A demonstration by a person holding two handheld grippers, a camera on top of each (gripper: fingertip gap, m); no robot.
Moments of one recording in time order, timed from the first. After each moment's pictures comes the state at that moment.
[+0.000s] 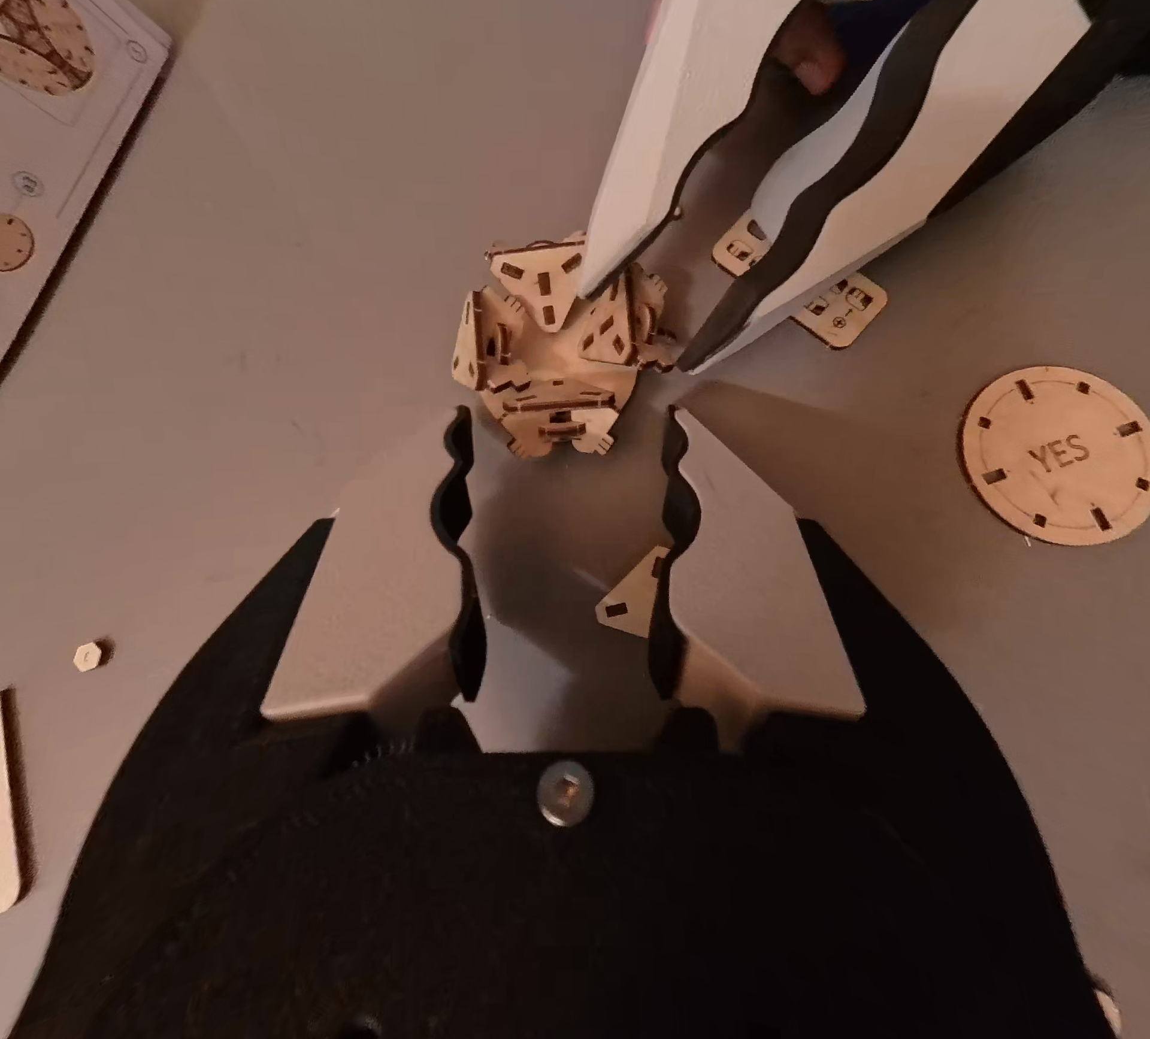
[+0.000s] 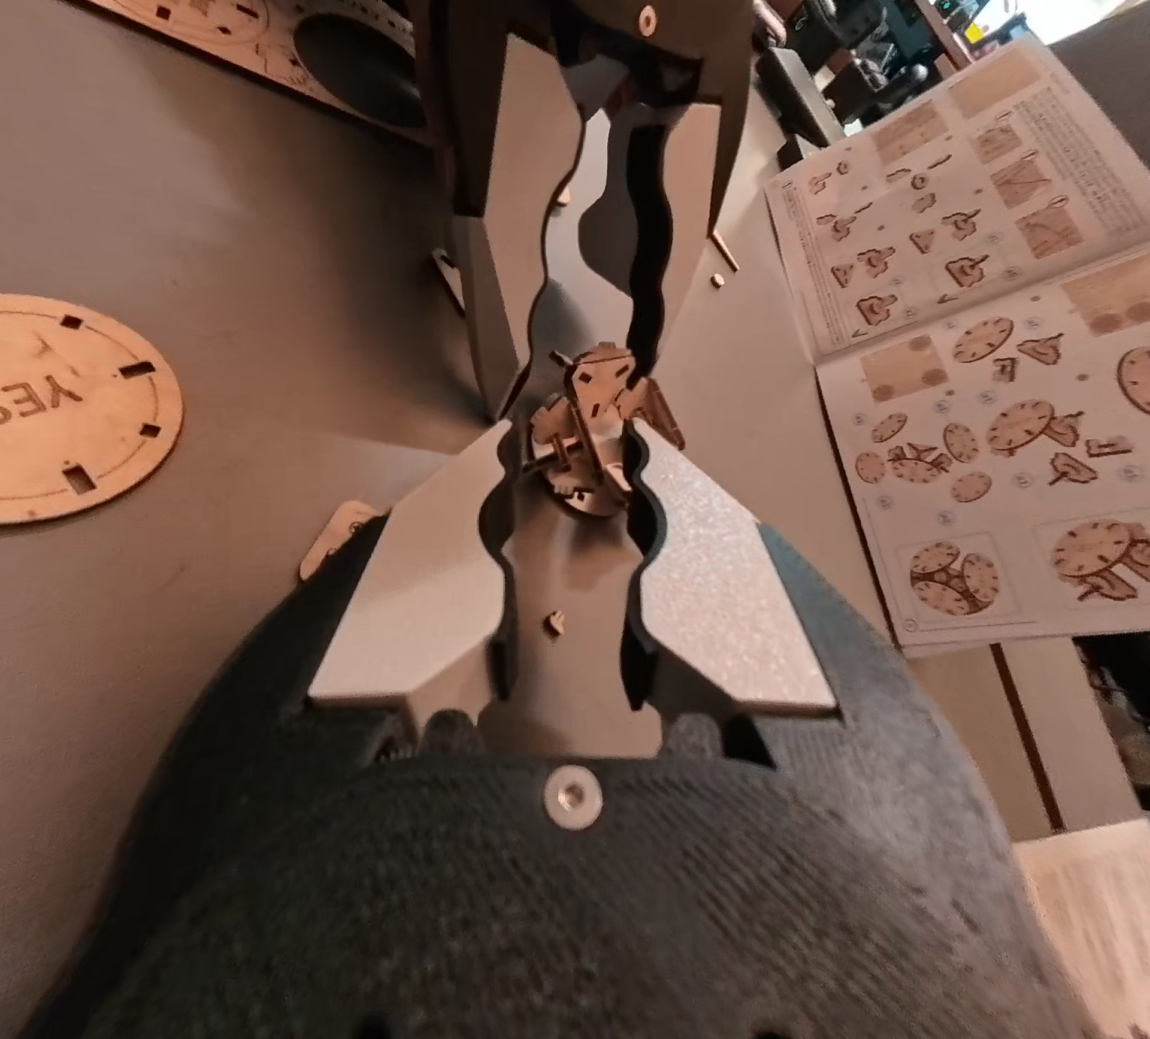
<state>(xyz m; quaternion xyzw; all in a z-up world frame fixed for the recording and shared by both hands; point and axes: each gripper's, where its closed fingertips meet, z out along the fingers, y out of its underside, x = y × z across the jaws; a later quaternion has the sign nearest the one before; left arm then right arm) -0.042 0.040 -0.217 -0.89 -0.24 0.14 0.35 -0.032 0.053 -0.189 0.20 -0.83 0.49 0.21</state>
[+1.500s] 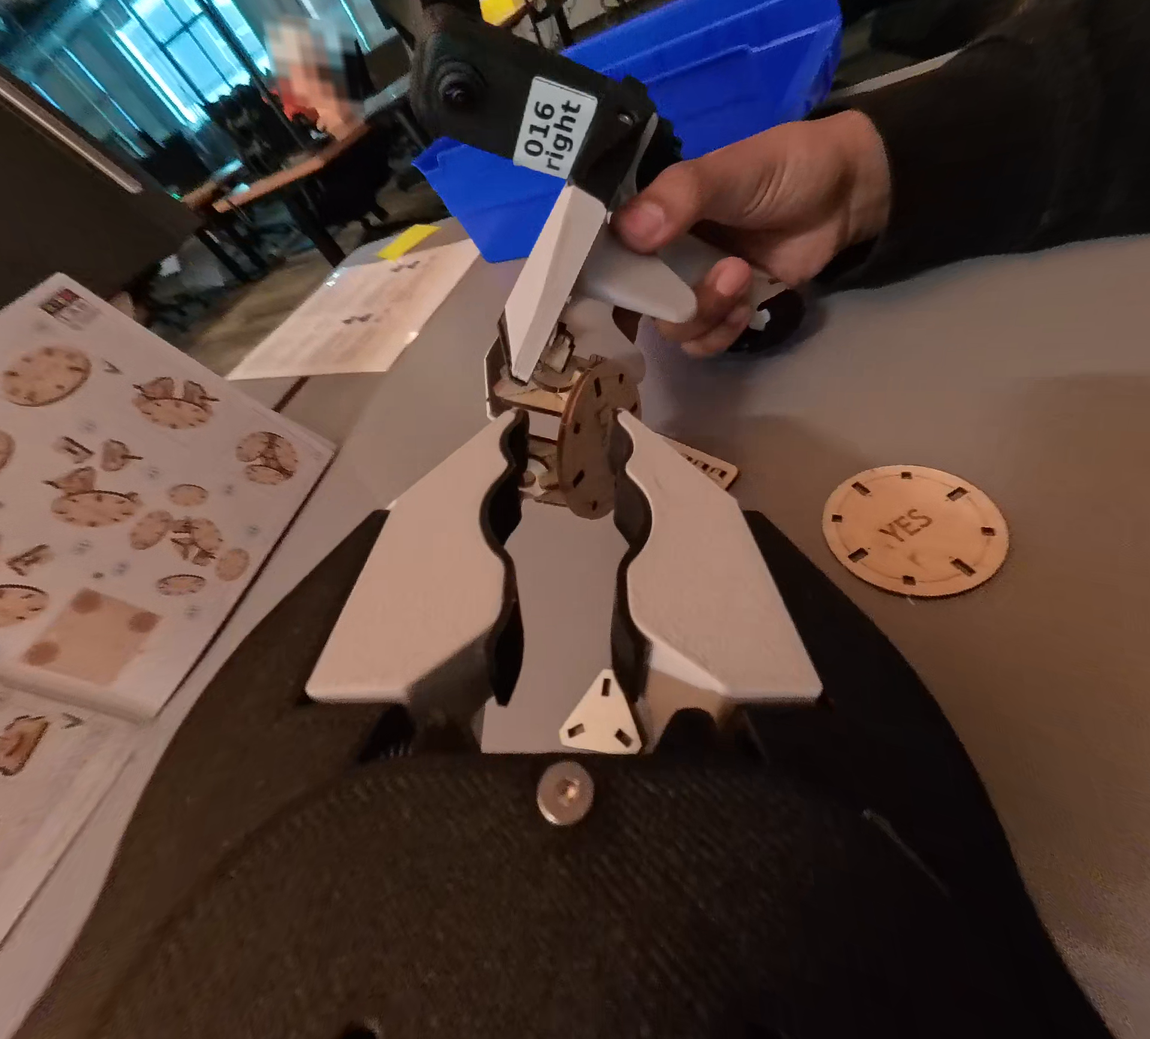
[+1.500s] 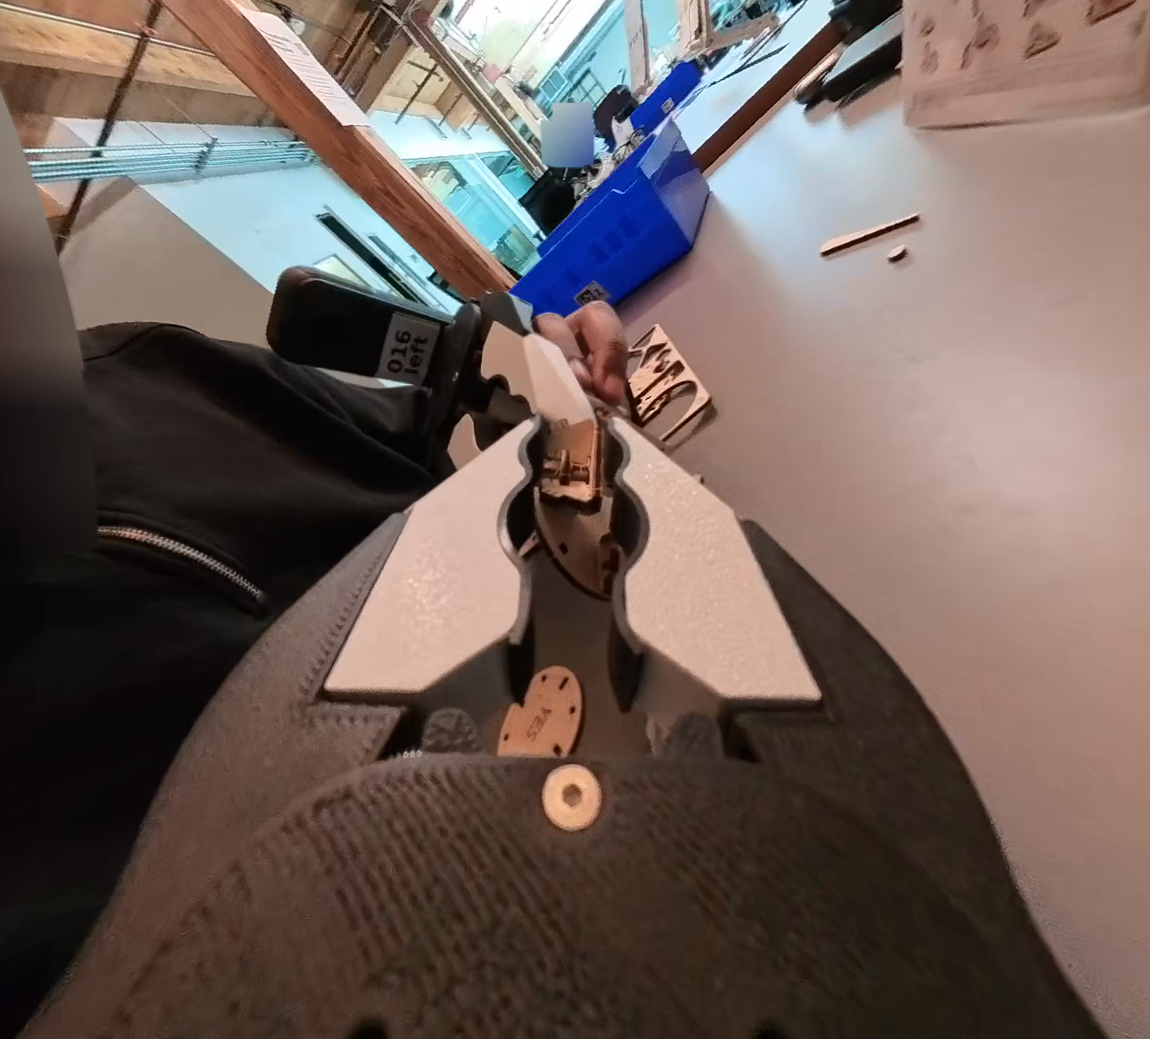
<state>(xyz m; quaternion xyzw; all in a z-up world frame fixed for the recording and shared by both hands) -0.008 0.074 -0.137 -0.78 -0.07 0.29 0.55 -0.019 0.055 -0.118 -0.19 -0.67 0.64 -0.33</state>
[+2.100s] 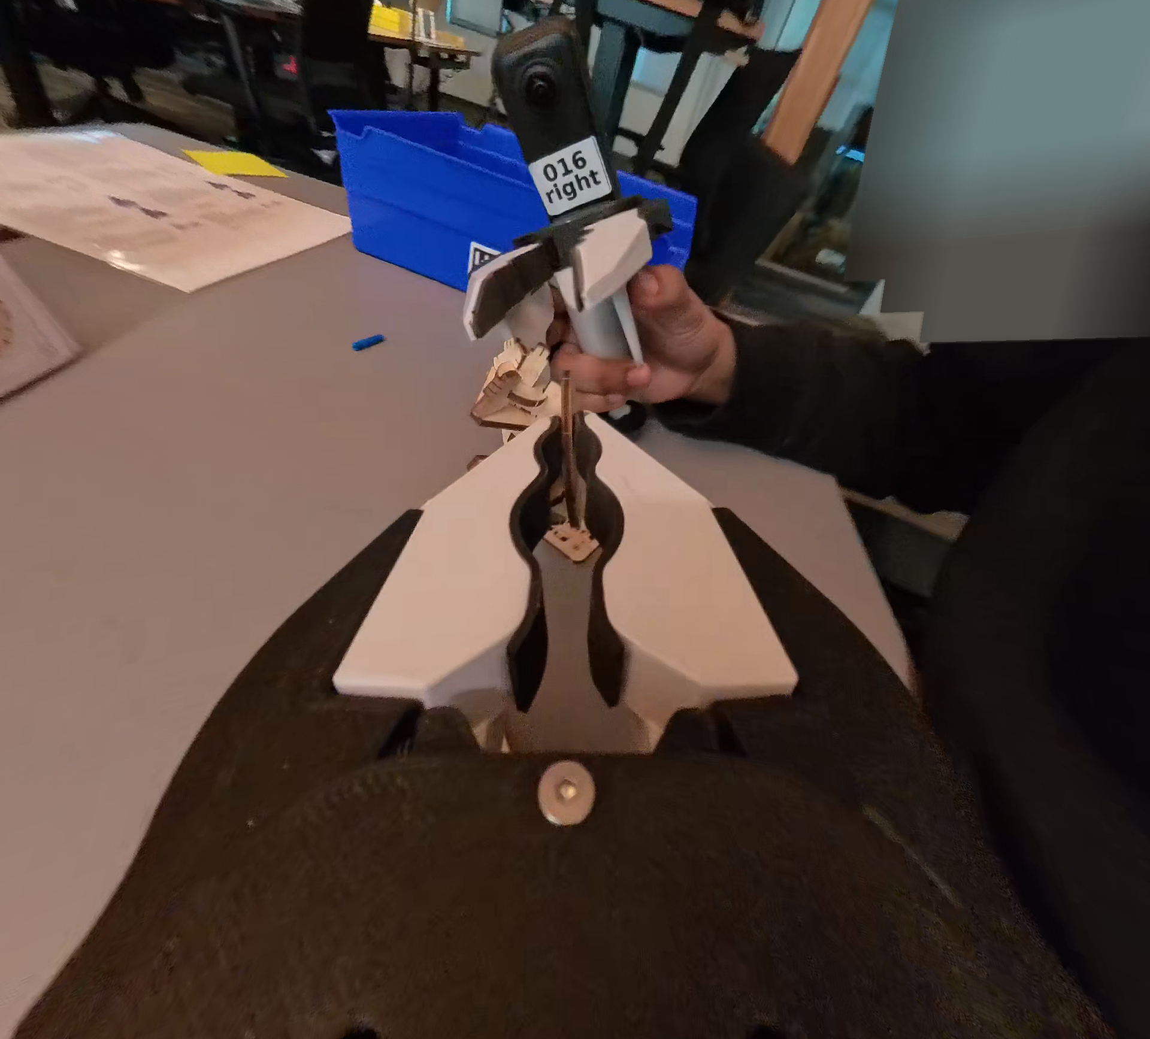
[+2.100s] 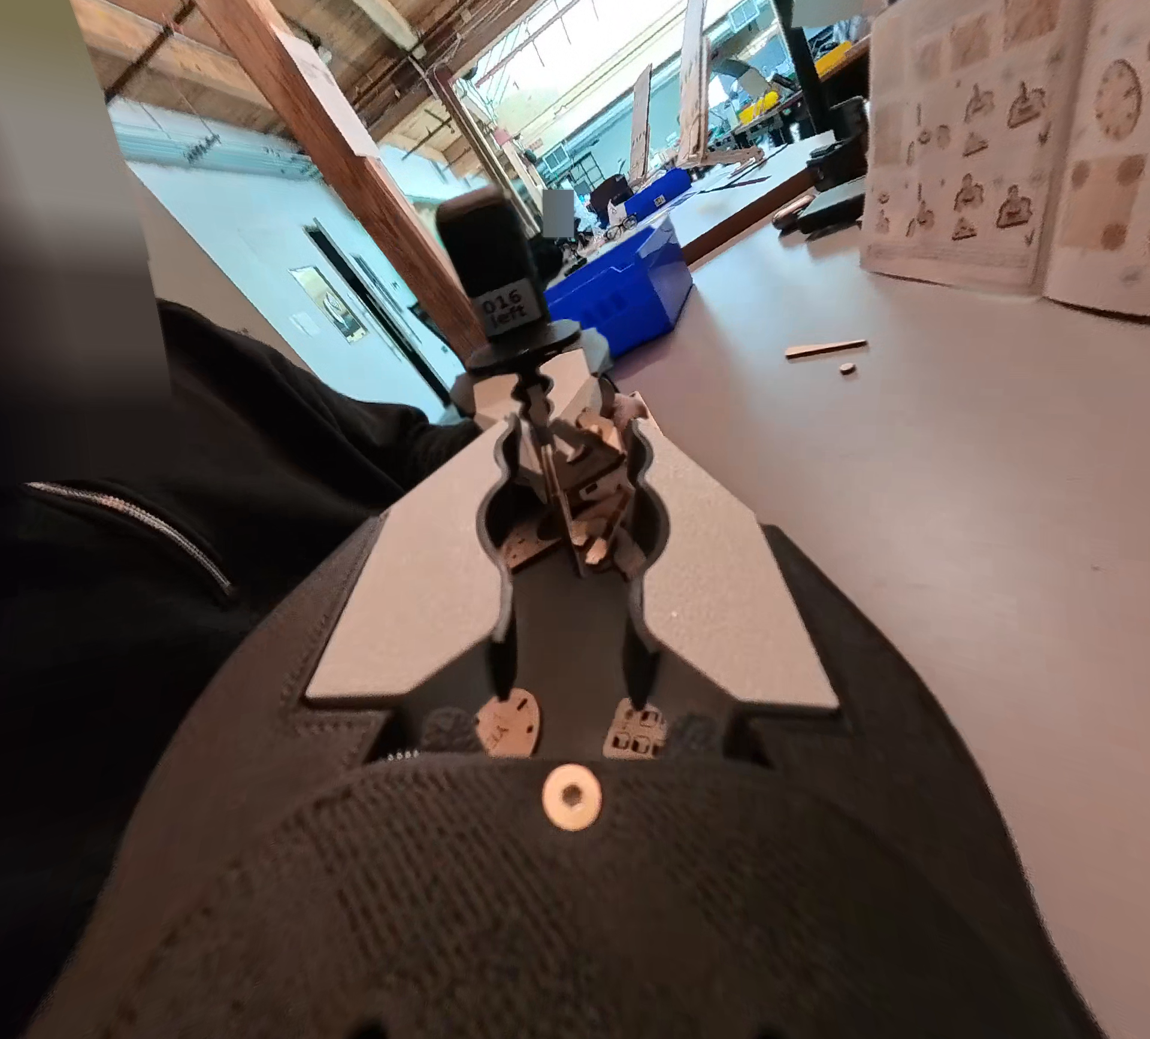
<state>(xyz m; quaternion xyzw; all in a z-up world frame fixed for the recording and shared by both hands) -0.005 0.067 -0.118 -0.72 -0.20 0.01 0.67 -0.032 0.072 -0.096 -0.15 -0.65 0.70 -0.26</state>
